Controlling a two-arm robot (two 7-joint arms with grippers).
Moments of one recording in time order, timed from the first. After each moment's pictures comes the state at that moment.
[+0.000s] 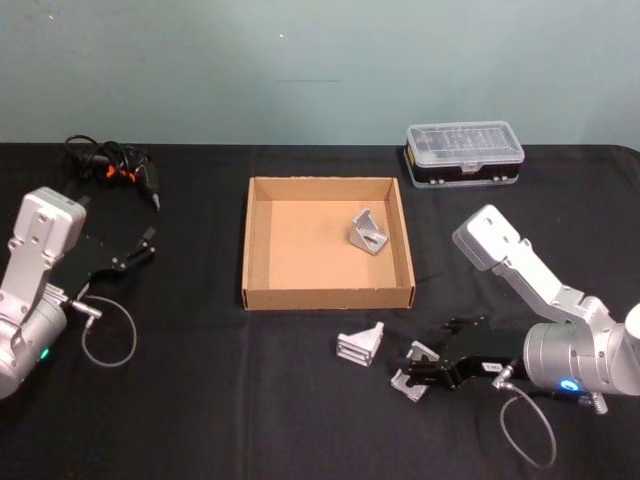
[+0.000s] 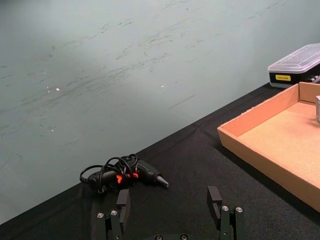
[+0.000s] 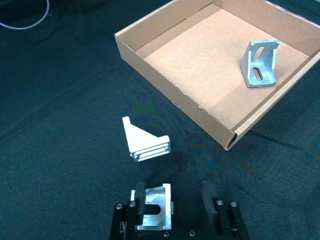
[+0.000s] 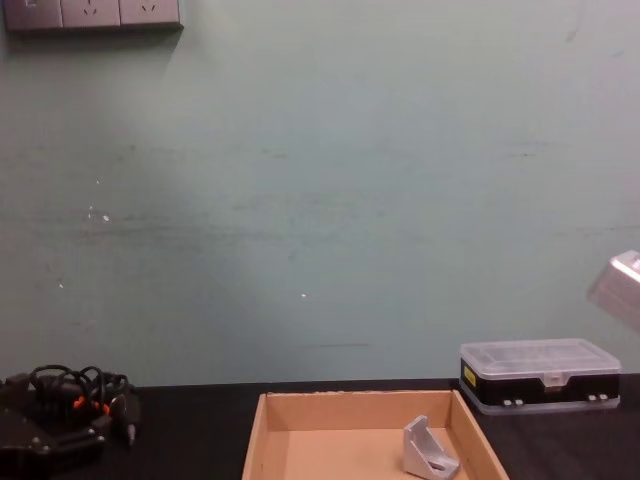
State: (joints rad) left arm -0.20 0.60 0.45 -1.41 -0.25 -0.12 0.03; right arm 0.26 0.66 -0.50 -1.69 0.36 0.64 0.49
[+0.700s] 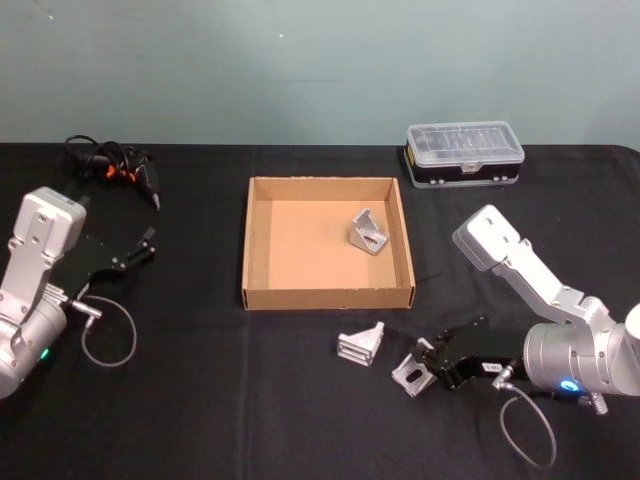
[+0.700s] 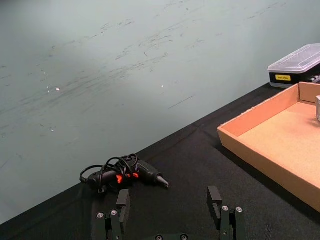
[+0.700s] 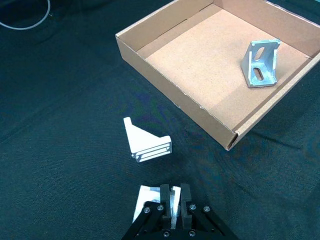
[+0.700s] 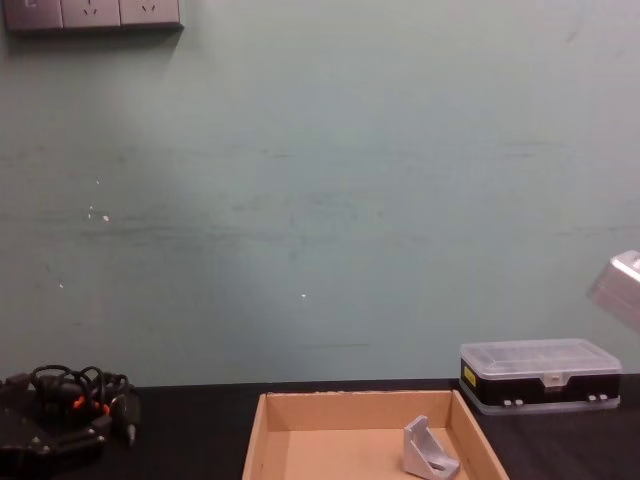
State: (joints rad) left arm -0.20 0.60 0.45 -1.41 -0.25 -0.12 0.03; right arm 0.25 0.66 -0.50 -1.69 0.36 0.64 0.49
